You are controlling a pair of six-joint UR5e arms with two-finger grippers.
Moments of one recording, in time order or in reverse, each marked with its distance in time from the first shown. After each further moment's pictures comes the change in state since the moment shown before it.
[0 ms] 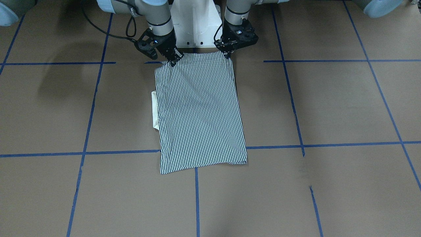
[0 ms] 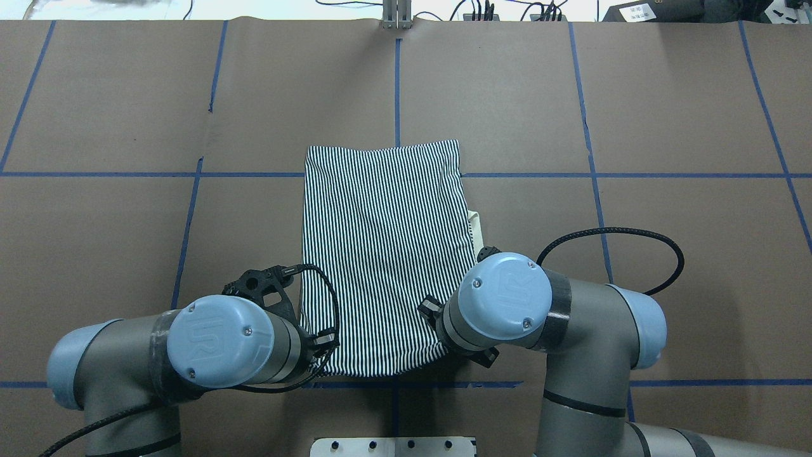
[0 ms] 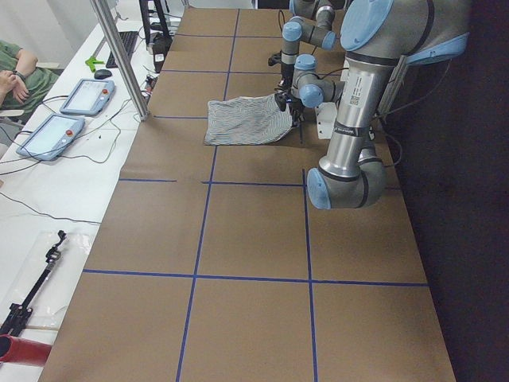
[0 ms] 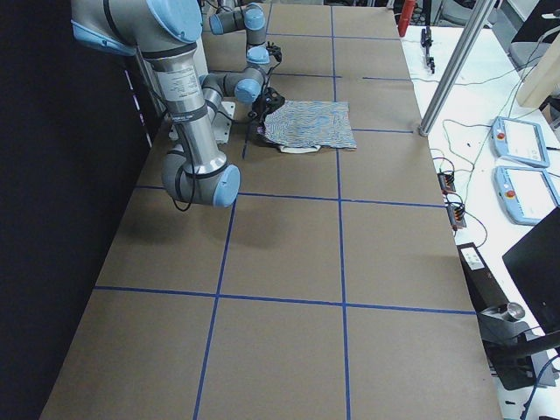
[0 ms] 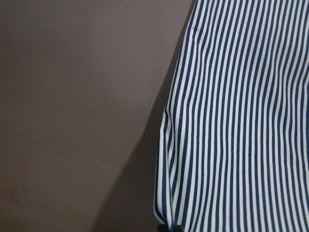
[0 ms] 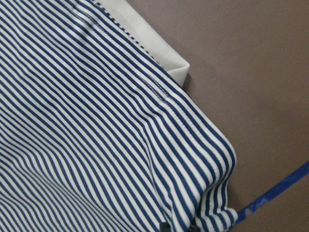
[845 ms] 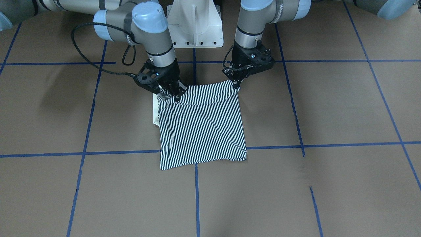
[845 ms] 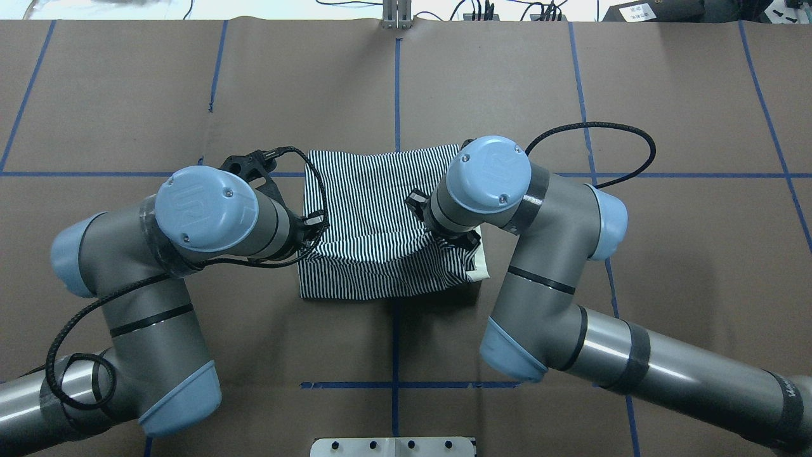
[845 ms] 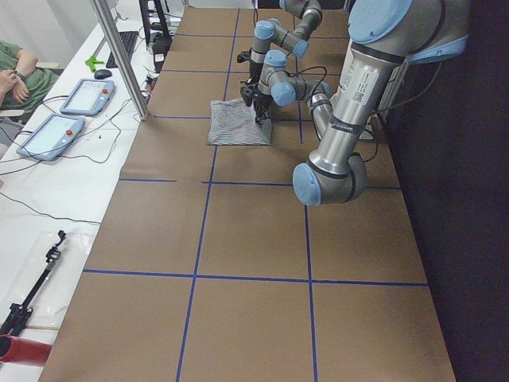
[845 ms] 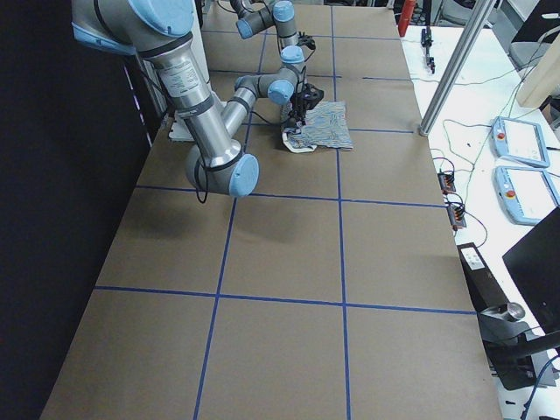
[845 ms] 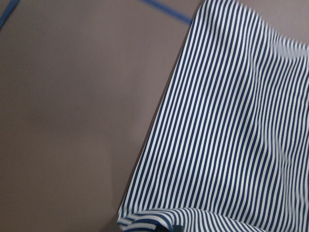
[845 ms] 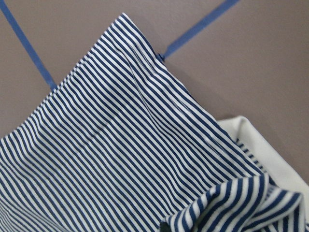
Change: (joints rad) left arm -0.268 -0.079 0.185 -0.154 -0.003 0.090; right arm 0.241 0.168 -0.321 0.204 -0.007 -0.210
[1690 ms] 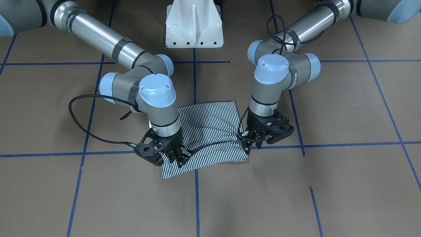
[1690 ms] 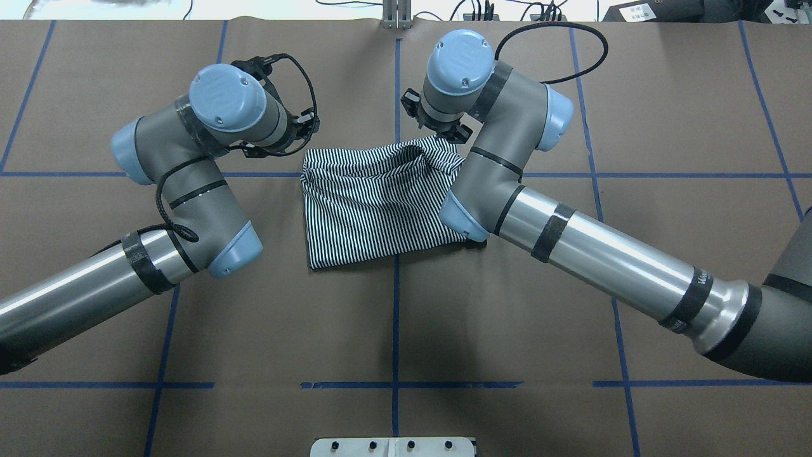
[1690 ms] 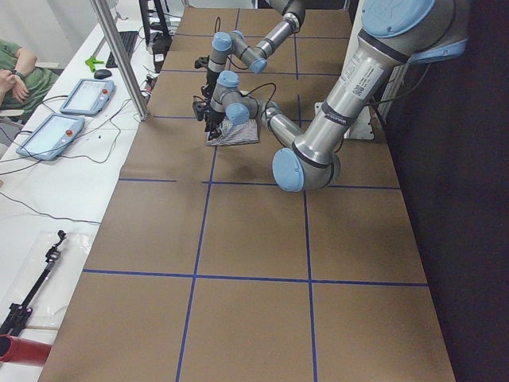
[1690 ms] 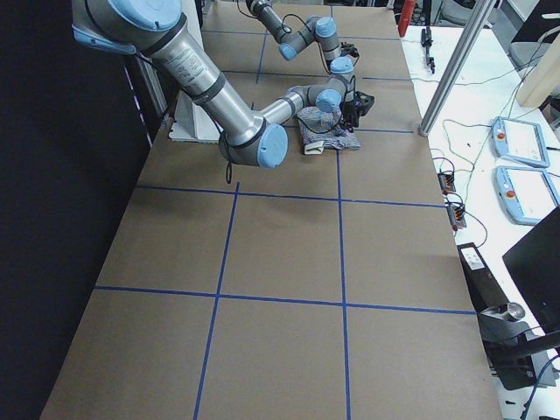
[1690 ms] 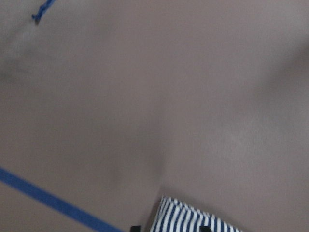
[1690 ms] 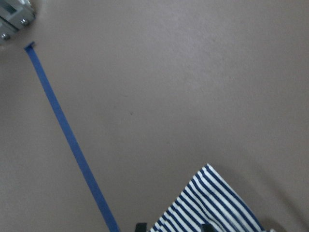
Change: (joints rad) left arm -0.227 -0.173 0.512 -0.320 0.001 0.175; right arm 0.184 0.260 -0.544 0.255 -0.012 -0.190
